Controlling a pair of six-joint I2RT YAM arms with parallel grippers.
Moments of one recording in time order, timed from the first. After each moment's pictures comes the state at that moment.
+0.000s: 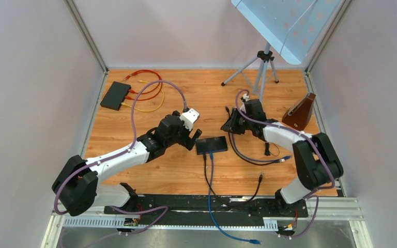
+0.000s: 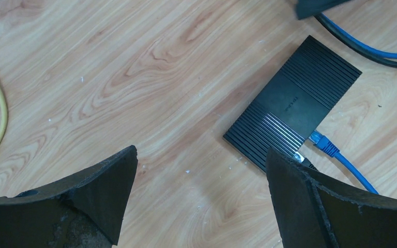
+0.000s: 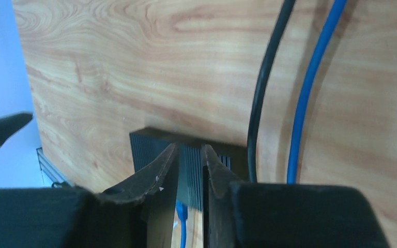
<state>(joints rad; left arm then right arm) -0.76 1.26 0.70 0.02 -0.09 0.05 0.38 1.52 0.78 0.02 -0.36 0.69</state>
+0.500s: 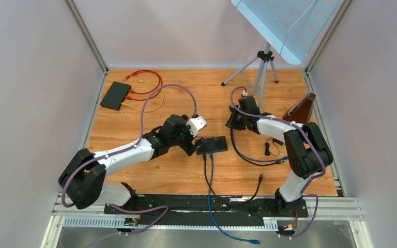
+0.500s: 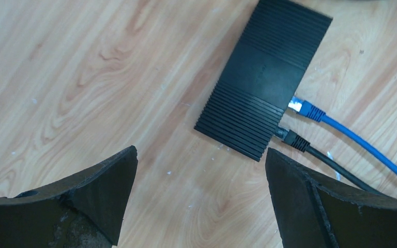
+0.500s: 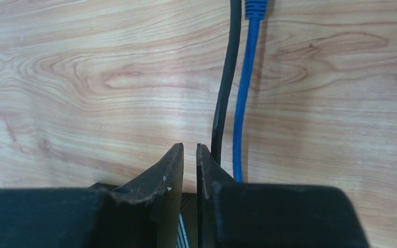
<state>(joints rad) -0.76 1.32 0.72 -0.02 0.07 0.20 0.39 1.71 0.95 -0.05 -0.12 0.65</state>
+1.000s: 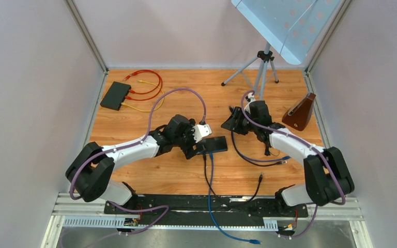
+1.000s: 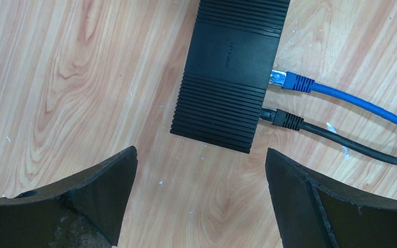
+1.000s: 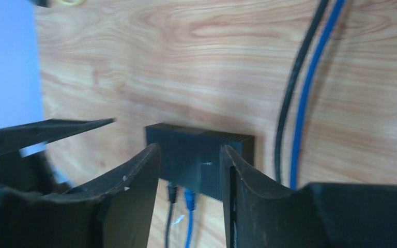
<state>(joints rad) -0.76 1.43 0.76 -0.09 0.20 0.40 0.39 1.45 0.78 0.01 -0.30 0.67</state>
